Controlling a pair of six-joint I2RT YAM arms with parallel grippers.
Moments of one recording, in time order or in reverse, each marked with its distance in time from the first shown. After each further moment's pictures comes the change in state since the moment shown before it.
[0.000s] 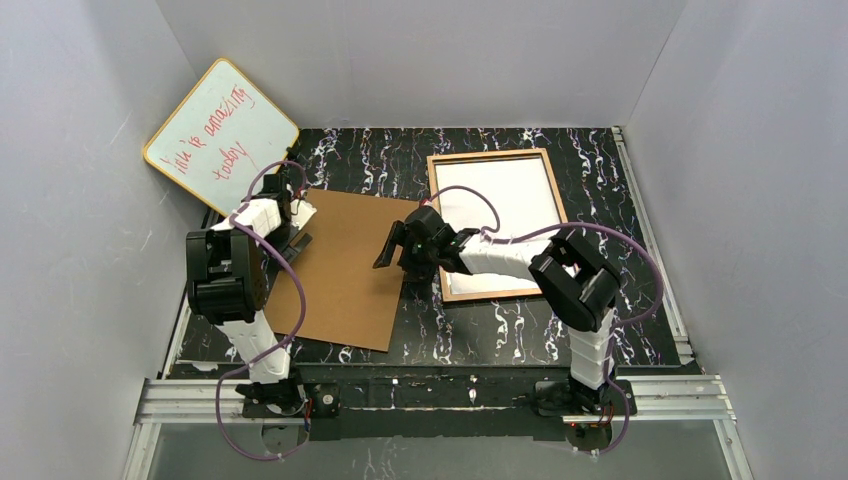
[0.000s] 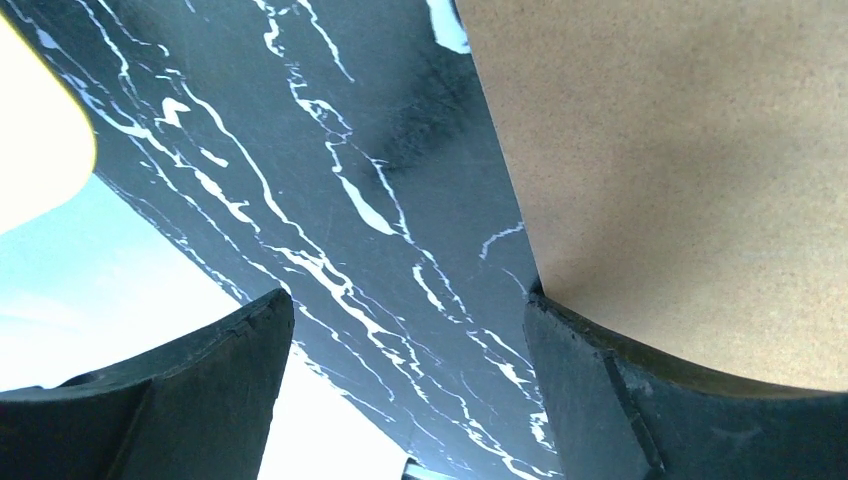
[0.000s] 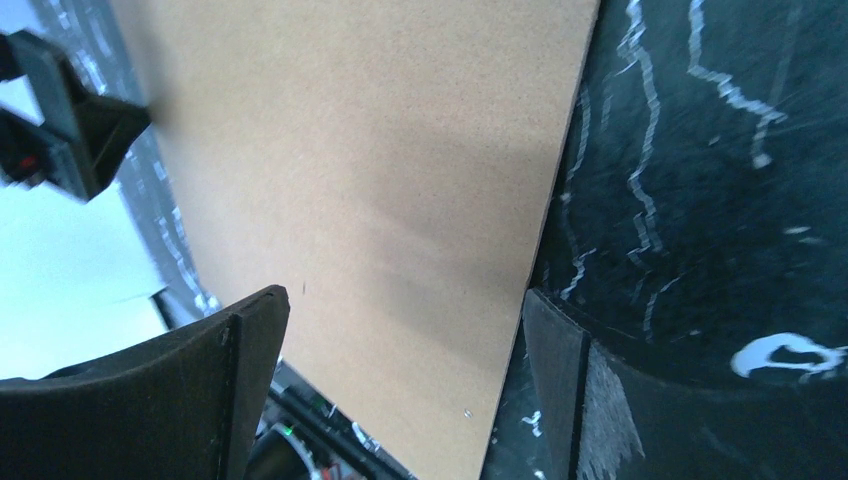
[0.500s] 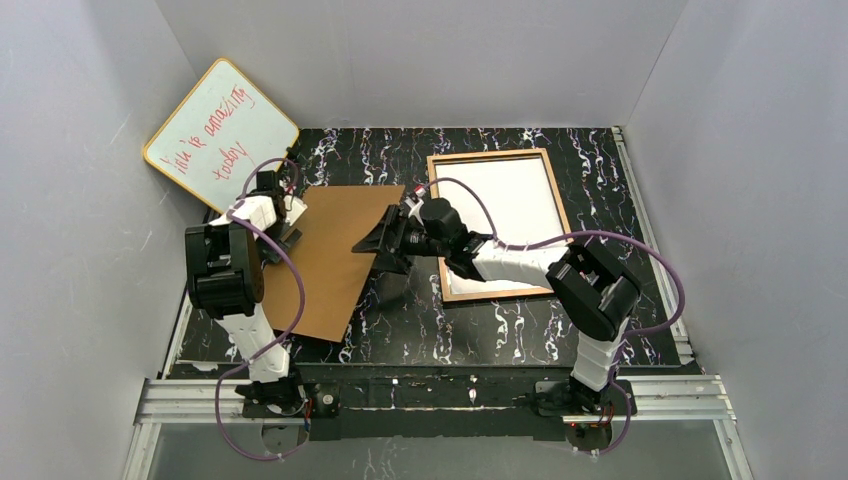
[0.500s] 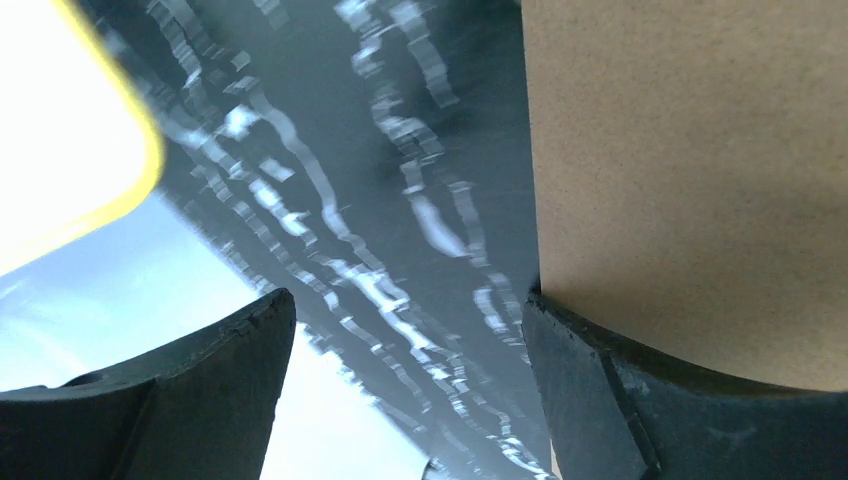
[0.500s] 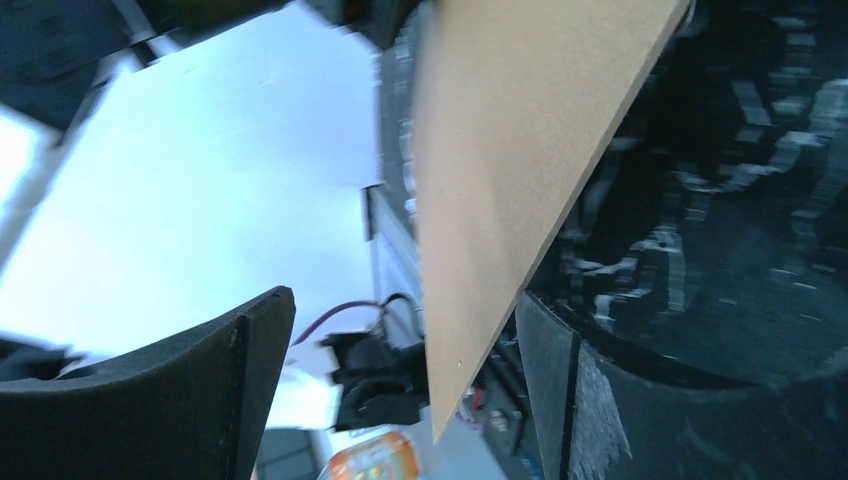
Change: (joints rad) left arm 0.038 0.042 0.047 0.052 -0.082 0.043; right arm -0.005 -0.114 -0.138 0.511 -0.307 0.185
